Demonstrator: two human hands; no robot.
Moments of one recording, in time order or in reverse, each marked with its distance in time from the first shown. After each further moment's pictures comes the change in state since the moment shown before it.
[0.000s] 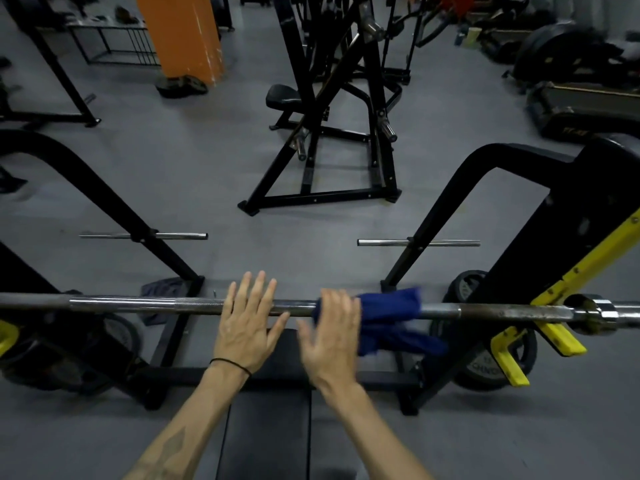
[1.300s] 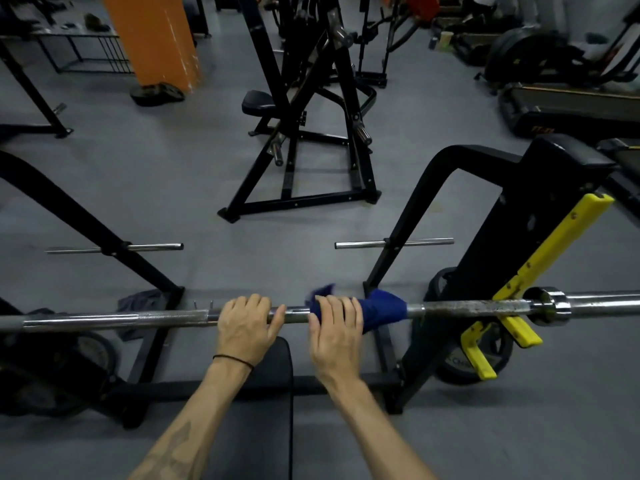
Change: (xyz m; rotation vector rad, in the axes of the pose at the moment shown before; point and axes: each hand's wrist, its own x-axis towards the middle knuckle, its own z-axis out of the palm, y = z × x) left_hand 0.040 0.055 -0.004 -0.012 0.048 -0.024; right_hand 0.016 0.061 -0.028 -0.057 0.055 -0.041
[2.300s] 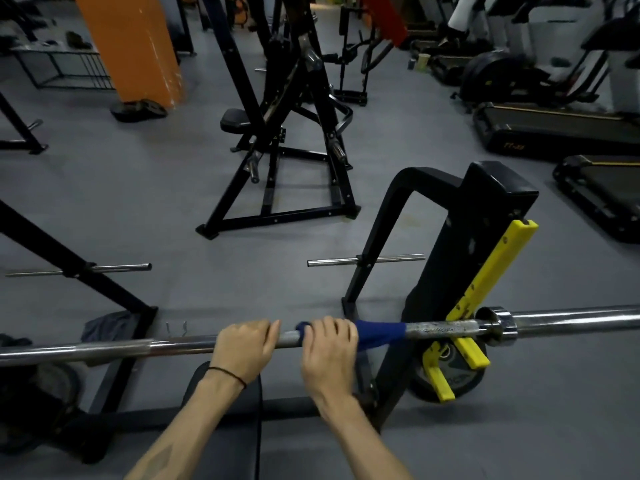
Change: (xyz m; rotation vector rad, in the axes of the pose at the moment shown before) left_hand 0.036 0.079 -0.006 -0.102 -0.223 0.033; right_hand 0.018 0.064 -0.036 -0.170 -0.050 0.061
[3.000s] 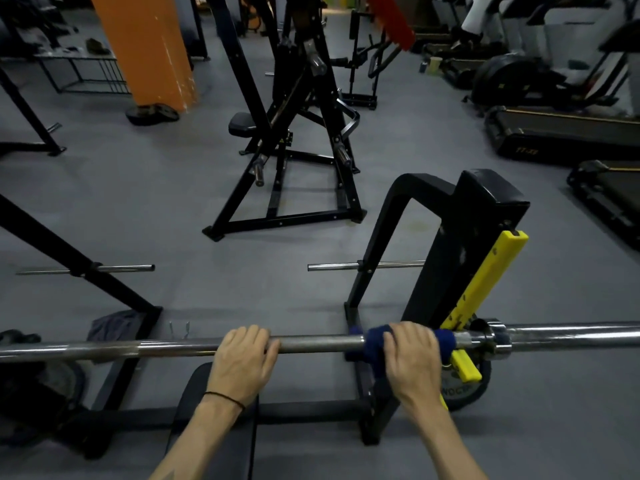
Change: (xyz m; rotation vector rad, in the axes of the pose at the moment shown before) left_hand -0.016 0.026 0.020 0.062 0.195 0.060; right_hand 0.019 0.153 -0.054 -0.045 0.048 -0.056
